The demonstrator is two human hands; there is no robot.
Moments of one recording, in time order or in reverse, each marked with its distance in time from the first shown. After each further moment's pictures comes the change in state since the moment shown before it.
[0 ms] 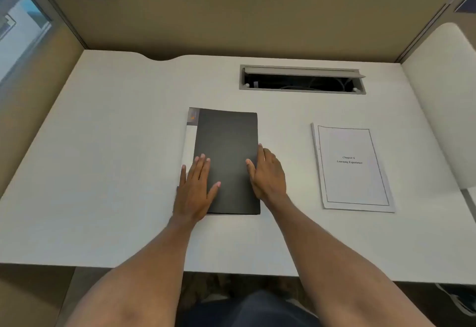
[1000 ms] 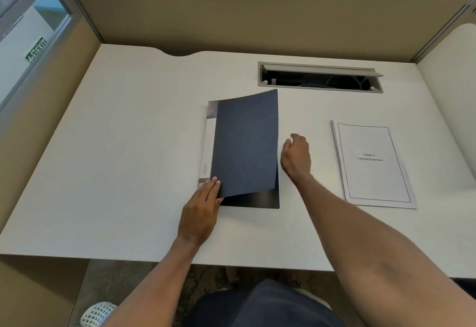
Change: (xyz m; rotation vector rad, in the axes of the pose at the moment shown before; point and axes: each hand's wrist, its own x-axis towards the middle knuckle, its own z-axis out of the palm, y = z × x) left_hand -0.069 -0.050 -0.002 0.011 0.219 0.172; right_hand 0.040 -0.013 -0.003 0.301 0.115 0.324
